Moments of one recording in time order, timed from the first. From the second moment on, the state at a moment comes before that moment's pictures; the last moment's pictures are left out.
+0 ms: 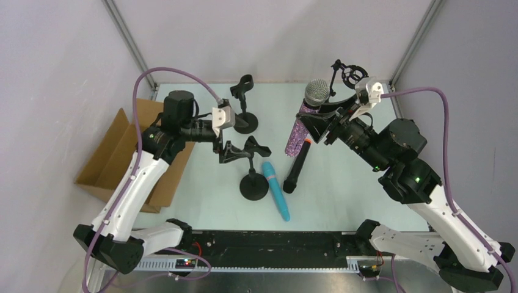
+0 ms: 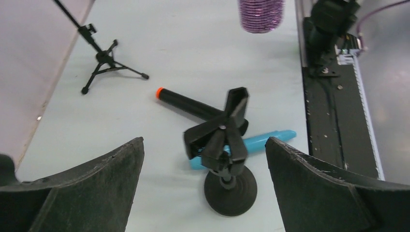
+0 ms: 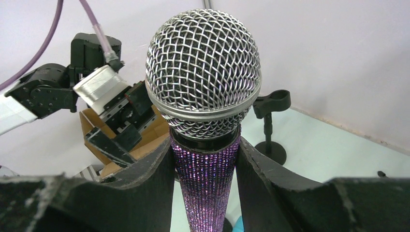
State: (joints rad) left arm -0.40 1.14 1.31 -0.64 0.96 0.54; right arm 0.83 0.89 1.32 -0.21 0.02 0.20
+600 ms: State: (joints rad) left arm -0.40 1.25 1.39 -0.89 1.06 0.83; right arm 0.77 0.91 1.25 -0.19 -0.03 0.24
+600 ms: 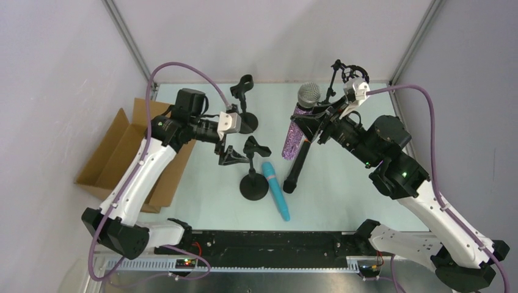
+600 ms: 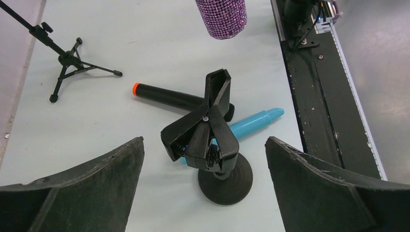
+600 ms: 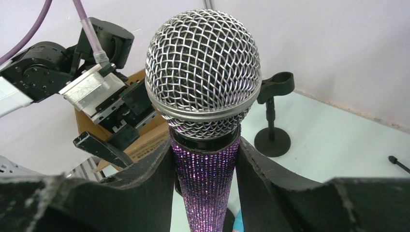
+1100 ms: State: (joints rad) left arm -0.42 1.36 1.52 -1.01 1.06 0.94; right arm 0.77 0.92 1.24 -0.17 -0.04 0.26
